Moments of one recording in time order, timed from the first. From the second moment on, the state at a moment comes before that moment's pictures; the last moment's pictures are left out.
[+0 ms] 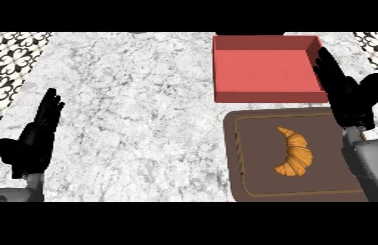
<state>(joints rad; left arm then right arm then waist) -0.04 0.43 -0.08 -1.43 0.24 0.27 -0.11 -0.34 -0.48 0.11 -1.35 -0.23 -0.17 0.12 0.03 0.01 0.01</state>
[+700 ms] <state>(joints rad) -0.14 0.54 -0.19 -1.55 0.16 0.08 -0.11 -0.02 -0.79 -0.12 -1.65 -0.13 -0.10 -0.13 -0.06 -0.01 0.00</state>
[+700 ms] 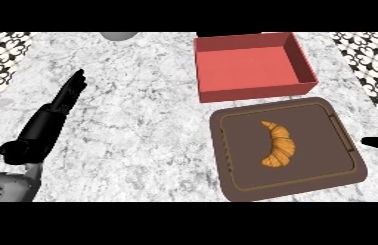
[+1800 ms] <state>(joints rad) -0.23 0.46 -0.23 -1.53 0.09 0.01 -0.09 0.06 -1.01 0.21 -2.10 0.36 0.22 0.40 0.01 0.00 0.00</state>
